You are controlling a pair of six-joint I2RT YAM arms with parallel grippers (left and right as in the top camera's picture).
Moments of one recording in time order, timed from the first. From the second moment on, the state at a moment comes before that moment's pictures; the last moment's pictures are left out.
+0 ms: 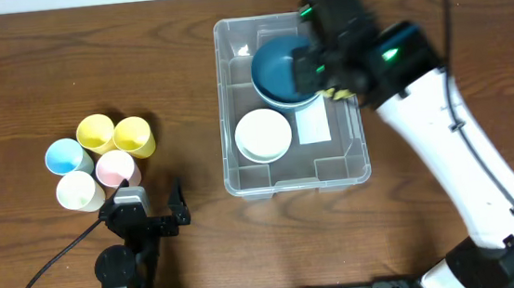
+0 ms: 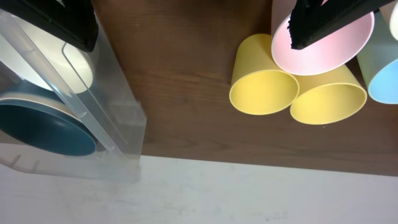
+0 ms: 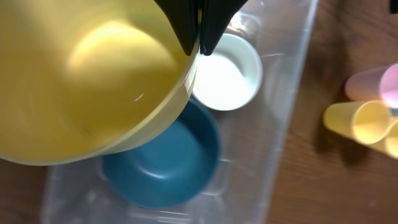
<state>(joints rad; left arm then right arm) 0.03 0.01 0.08 -0.24 0.13 -0.11 0.58 1.71 1.91 -1.16 0.08 0.41</state>
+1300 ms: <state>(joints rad) 0.03 0.01 0.08 -0.24 0.13 -0.11 0.81 2.04 1.87 -1.07 0.12 0.54</state>
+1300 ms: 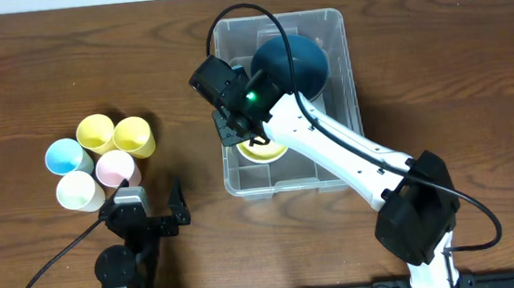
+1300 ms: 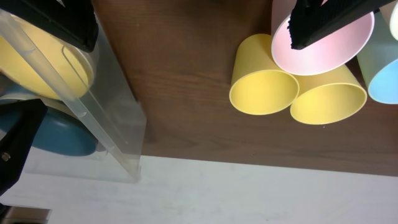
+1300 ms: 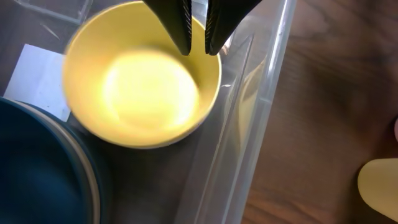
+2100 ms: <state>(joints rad) 0.03 0.01 0.08 -0.24 0.13 -0.11 0.43 1.82 2.12 -1.47 0.28 0.69</state>
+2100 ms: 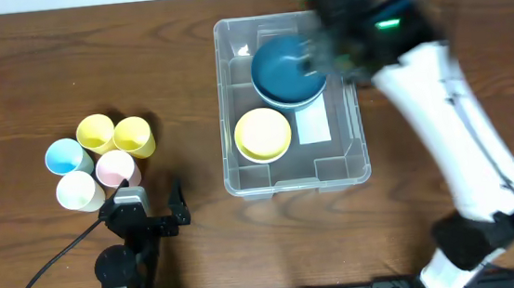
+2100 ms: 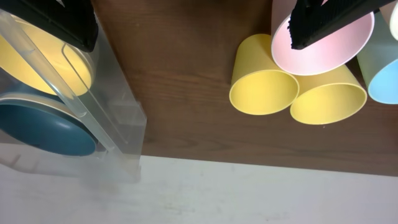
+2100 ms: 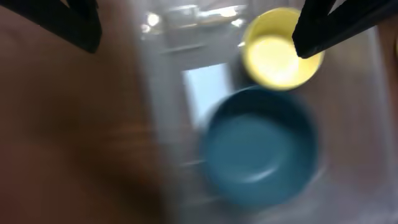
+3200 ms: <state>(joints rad) 0.03 0.01 0.08 -0.24 0.13 -0.11 -0.23 1.79 1.63 -1.45 0.23 0.80</state>
